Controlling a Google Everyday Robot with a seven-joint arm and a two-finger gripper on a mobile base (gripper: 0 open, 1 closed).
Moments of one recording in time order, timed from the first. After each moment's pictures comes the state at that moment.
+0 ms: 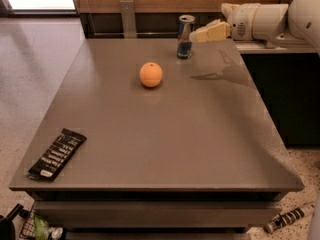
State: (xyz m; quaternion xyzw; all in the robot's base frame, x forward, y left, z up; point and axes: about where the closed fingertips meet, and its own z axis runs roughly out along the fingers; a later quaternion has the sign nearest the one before) arm 0.765 -0.158 0.952 -0.37 0.69 0.23 0.58
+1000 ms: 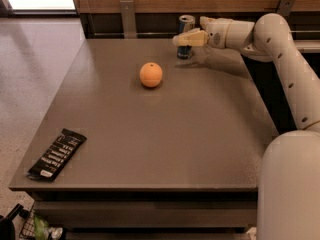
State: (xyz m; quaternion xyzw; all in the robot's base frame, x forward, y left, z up) arm 0.833 -0.110 0.900 -0.34 0.67 0.31 0.59
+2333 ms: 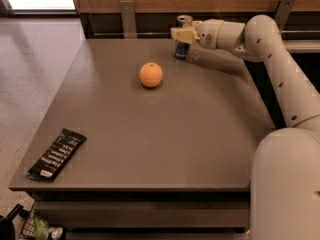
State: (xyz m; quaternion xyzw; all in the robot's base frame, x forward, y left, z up) arm 0.840 -0.087 0.894 -0.35 0.66 0.32 0.58
